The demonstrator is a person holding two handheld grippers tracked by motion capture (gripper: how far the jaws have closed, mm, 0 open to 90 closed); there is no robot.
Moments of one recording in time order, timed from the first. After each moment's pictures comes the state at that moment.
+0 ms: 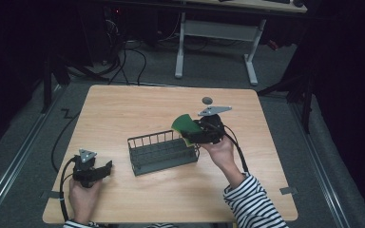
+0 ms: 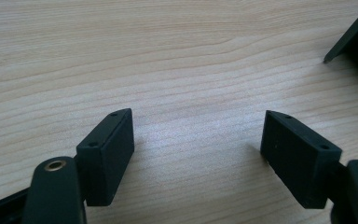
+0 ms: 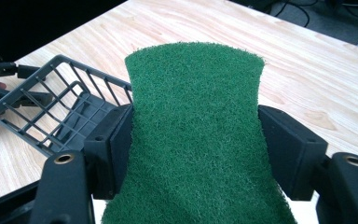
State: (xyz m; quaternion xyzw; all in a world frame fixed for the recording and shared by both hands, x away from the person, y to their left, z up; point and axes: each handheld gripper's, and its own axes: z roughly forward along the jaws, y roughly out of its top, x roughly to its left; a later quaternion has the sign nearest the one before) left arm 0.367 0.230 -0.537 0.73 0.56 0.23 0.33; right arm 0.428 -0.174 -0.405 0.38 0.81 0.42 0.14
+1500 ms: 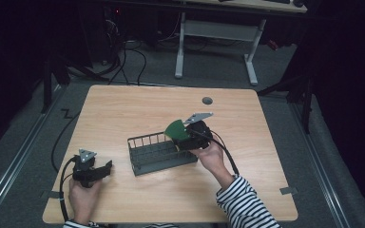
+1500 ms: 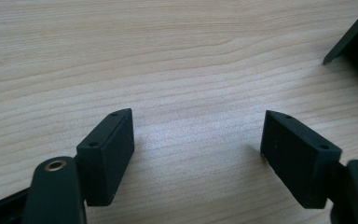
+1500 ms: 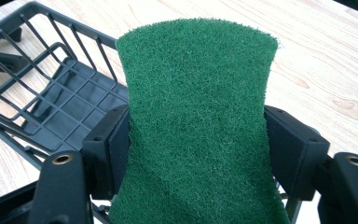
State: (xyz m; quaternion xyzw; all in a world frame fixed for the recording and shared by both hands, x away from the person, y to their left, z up) left arm 0.367 0.231 -0.537 0.73 0.56 0.23 0.33; right arm 0.431 -0.143 -0.435 0.37 0.84 0.36 0.15
